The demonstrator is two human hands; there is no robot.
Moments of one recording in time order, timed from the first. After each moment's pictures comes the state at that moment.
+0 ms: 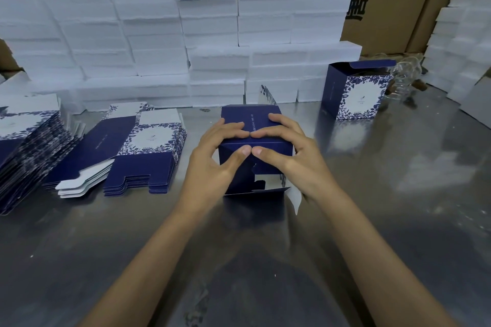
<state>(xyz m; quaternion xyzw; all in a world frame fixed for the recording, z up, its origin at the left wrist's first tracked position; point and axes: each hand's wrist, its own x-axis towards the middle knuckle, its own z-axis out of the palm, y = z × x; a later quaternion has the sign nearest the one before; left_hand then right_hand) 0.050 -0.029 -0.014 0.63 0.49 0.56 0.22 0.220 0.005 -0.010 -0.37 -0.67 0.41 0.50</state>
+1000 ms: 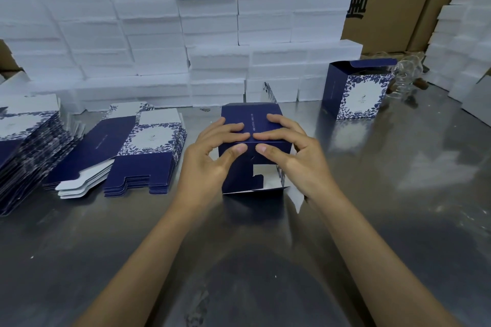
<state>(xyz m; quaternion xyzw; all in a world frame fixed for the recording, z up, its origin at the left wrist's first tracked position) 0.042 -0.022 -0.015 0.63 0.48 0.57 0.22 0.218 0.008 -0.013 -0.36 -0.65 0.41 0.53</state>
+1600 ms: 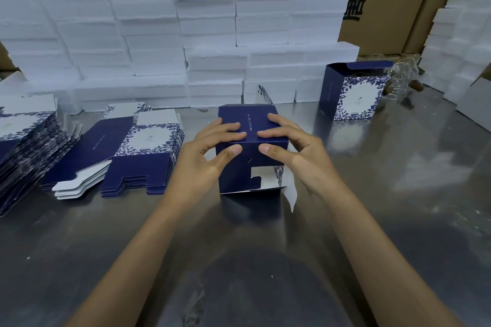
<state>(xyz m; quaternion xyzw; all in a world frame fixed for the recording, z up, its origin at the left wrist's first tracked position) 0.030 -0.018 -0.013 0.66 0.48 0.53 0.23 0.232 0.019 -0.013 -0.35 -0.64 0.45 0.51</state>
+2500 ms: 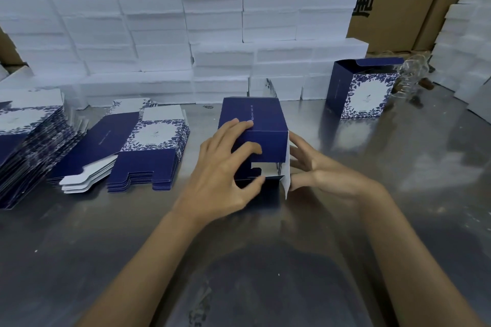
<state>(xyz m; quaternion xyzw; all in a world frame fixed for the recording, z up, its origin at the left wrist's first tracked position) 0.039 -0.025 -0.031 0.80 0.48 0.35 -0.09 0.262 0.026 -0.019 -0.33 -0.71 0.57 0.25</state>
